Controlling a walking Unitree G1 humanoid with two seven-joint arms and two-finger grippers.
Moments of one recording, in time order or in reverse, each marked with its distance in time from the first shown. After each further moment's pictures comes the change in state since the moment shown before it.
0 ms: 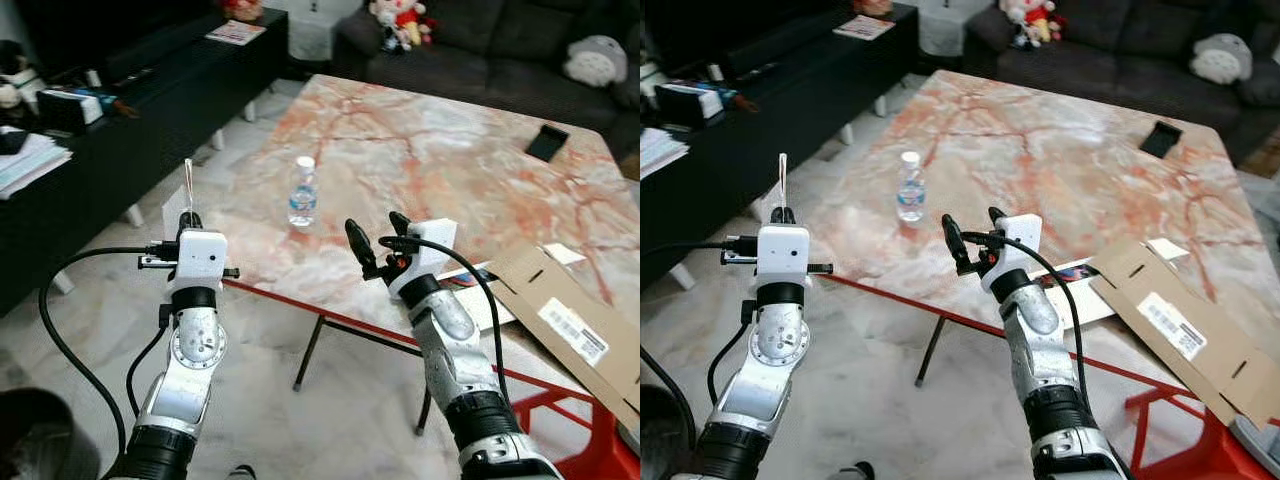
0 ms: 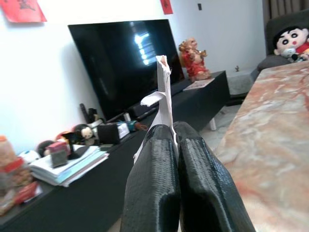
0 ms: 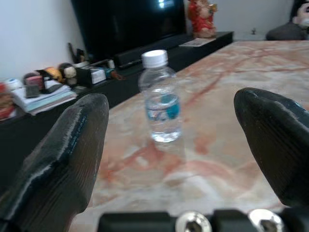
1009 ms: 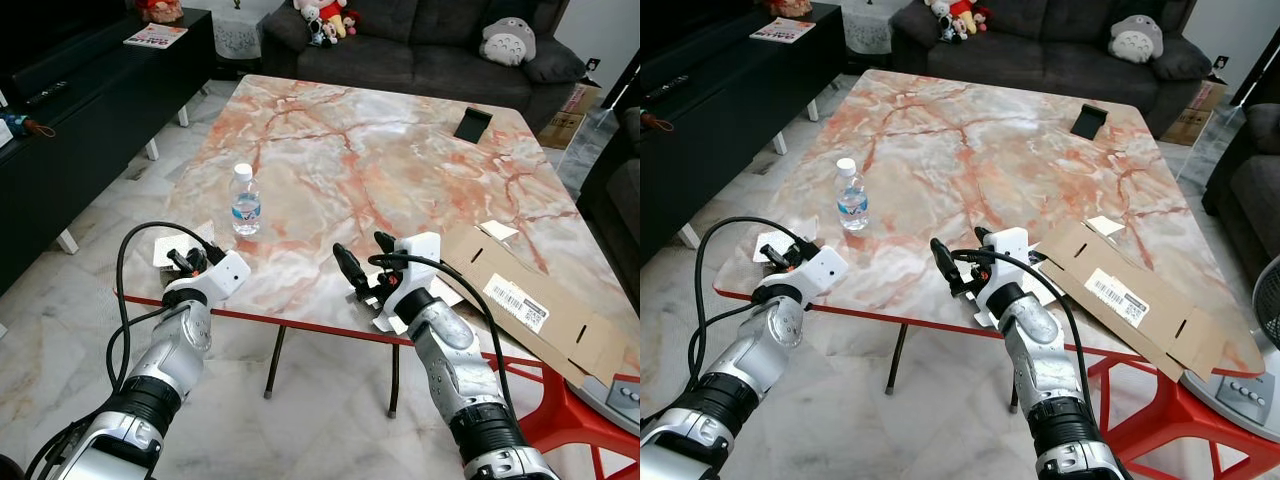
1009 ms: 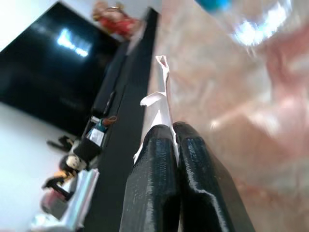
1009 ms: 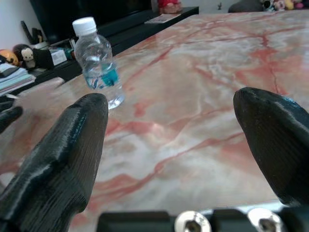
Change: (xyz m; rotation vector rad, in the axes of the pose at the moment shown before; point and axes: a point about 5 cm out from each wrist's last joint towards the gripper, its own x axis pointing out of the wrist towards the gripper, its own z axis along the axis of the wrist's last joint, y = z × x) left arm 0.013 -0.004 -0.057 0.572 0.267 -0.200; right arm -0.009 0.007 -0.014 0.012 0.108 0.087
